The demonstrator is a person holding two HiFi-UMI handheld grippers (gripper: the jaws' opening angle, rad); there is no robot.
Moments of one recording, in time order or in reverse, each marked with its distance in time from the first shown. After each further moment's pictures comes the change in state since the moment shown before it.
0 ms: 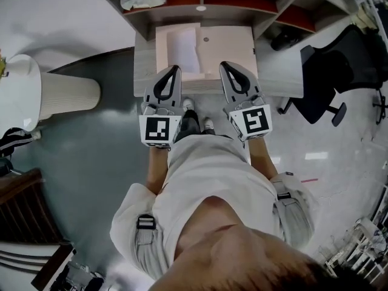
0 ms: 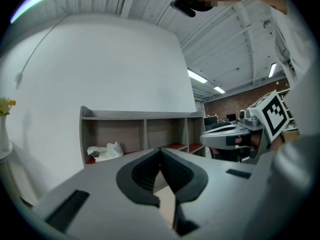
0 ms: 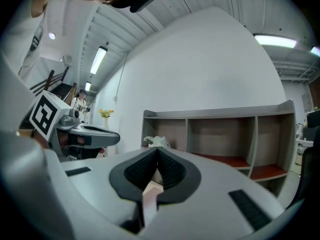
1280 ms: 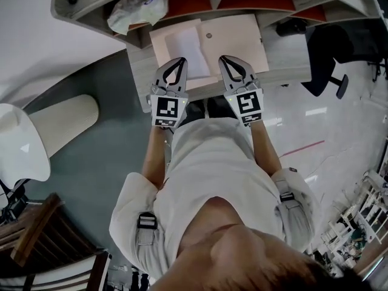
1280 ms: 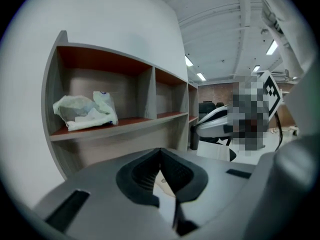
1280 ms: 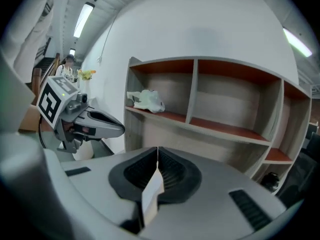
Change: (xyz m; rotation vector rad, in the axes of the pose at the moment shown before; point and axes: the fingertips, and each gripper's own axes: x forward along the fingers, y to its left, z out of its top) left arm 0.125 0.093 -0.148 0.024 0.213 -0.315; right arm 0.143 -0.017 -0.134 -0.024 0.381 -0.122
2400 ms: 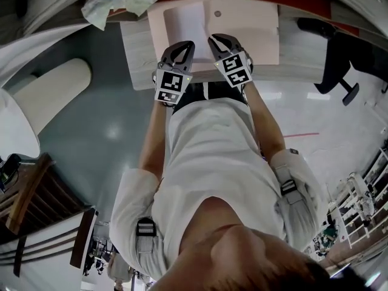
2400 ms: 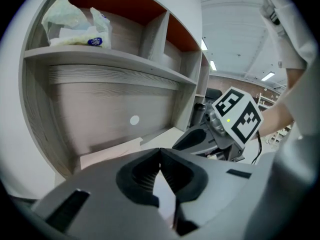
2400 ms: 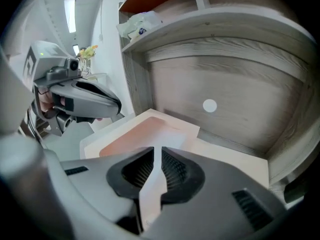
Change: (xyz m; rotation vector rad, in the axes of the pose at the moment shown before) left arm 0.078 -0.016 -0.115 -0.180 0.252 -0.030; right arm 0.126 0.014 -0.169 0.059 0.329 0.312
